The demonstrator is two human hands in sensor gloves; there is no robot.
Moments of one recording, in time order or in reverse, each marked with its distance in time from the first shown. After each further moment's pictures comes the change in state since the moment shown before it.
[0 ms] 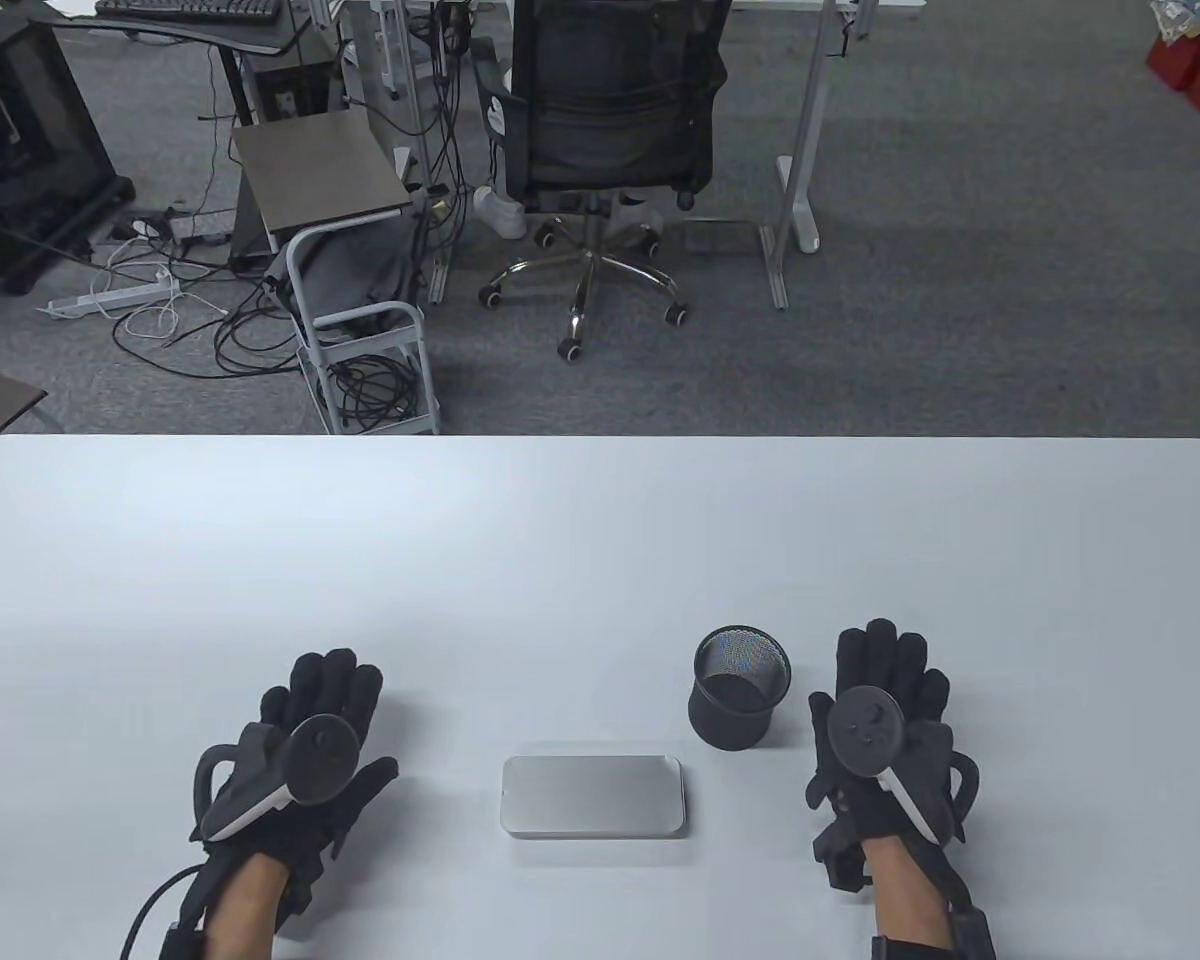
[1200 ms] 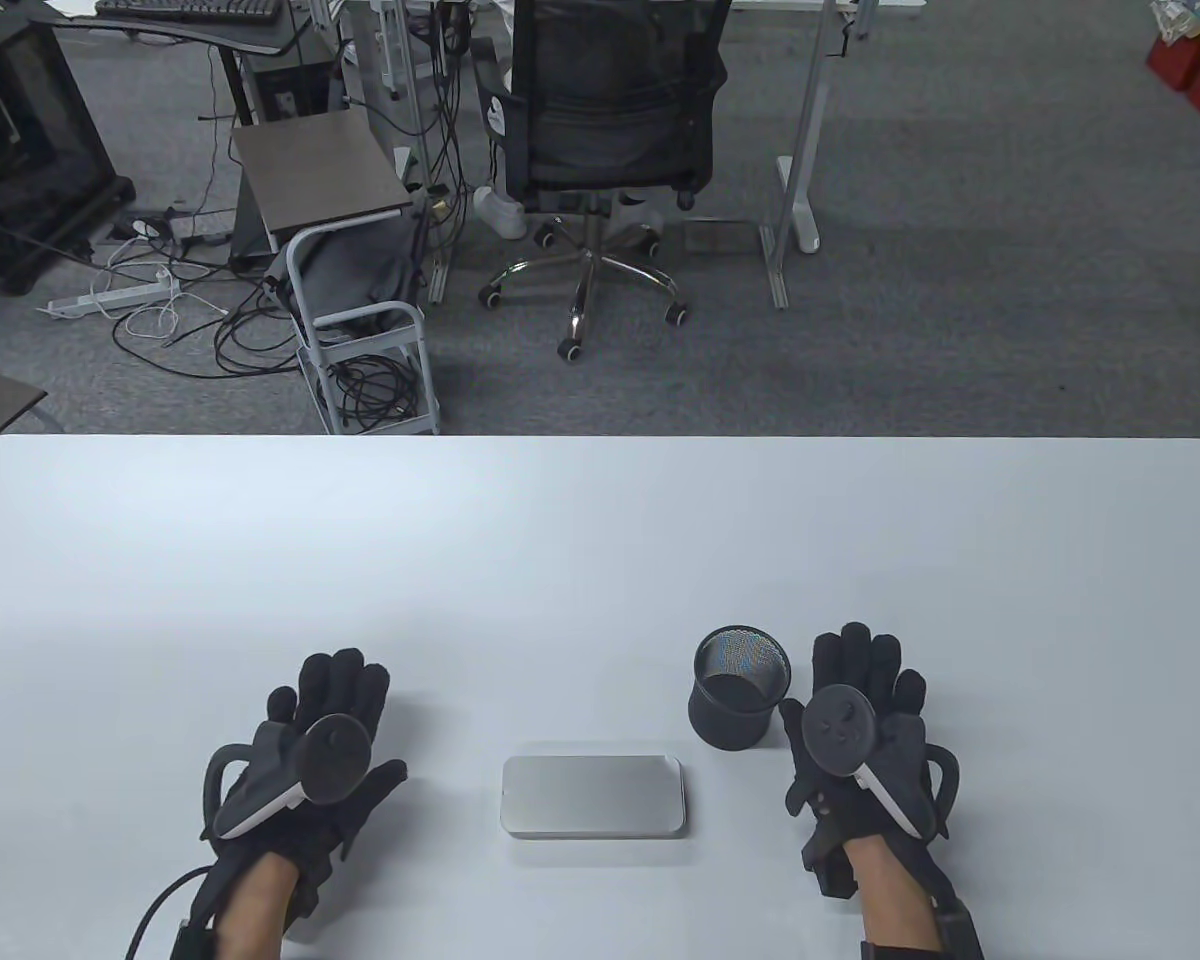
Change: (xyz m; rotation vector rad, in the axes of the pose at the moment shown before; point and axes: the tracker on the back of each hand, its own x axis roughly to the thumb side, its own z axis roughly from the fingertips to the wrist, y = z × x) left_hand 0.011 -0.004 -0.004 -0.026 -0.014 -0.029; right_hand 0.023 -0.005 0.006 0.052 -0.072 0.024
